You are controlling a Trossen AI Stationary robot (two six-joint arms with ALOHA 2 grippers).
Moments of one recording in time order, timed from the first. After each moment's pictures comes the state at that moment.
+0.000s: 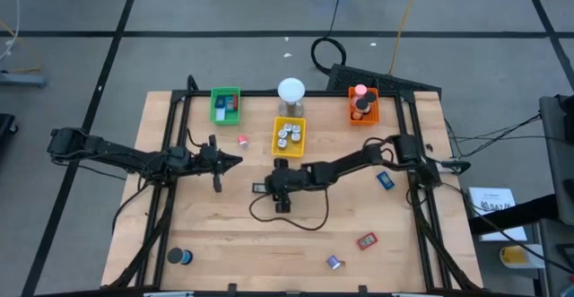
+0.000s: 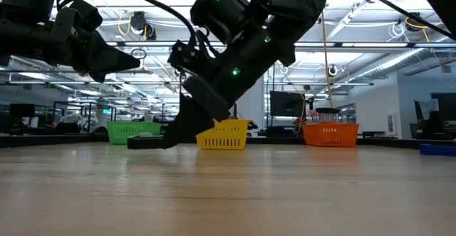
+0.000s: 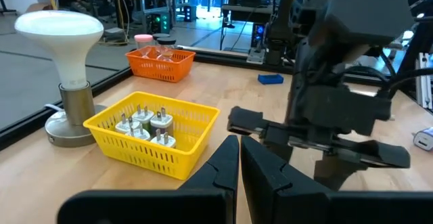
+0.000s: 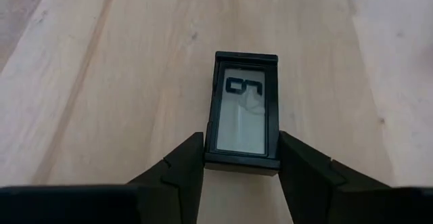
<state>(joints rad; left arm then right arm) -0.06 0.79 0.04 0.65 -0.24 -0.09 0.10 2.15 1.34 0.09 0.08 -0.03</state>
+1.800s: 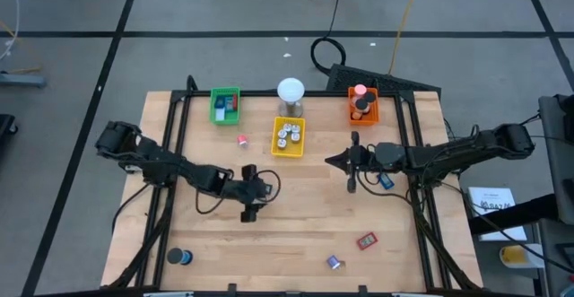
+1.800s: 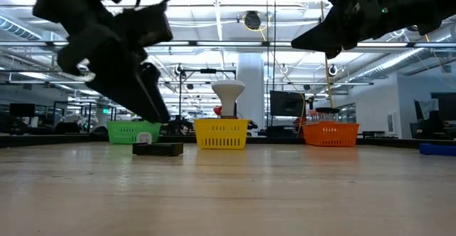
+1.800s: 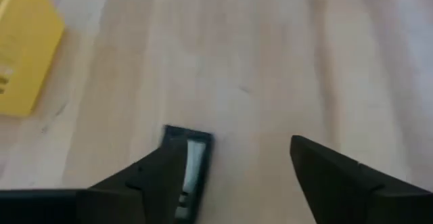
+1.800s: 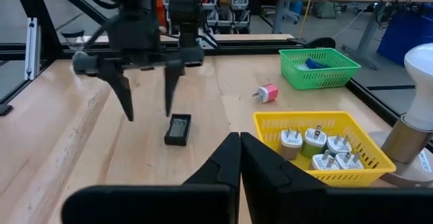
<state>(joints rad) -0.28 1.56 0.73 -0.05 -0.21 -0.19 0.07 1.04 0.40 0.42 0.18 0.03</state>
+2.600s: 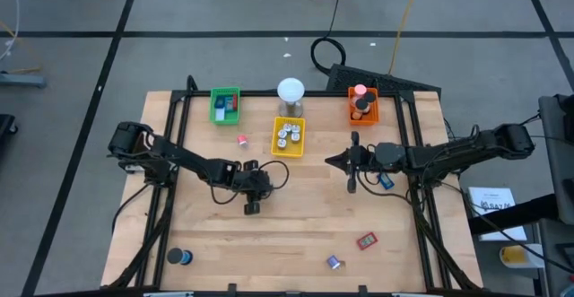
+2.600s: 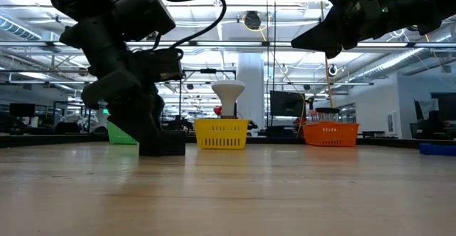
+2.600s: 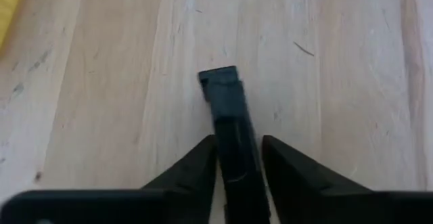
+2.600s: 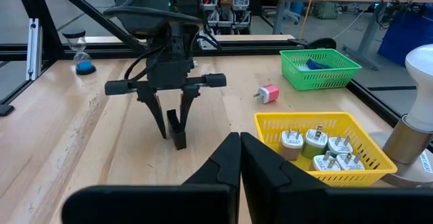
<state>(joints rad) -0.14 1.67 0.73 -0.08 -0.08 -0.18 0.07 1.04 0.40 0.42 0.18 0.03</state>
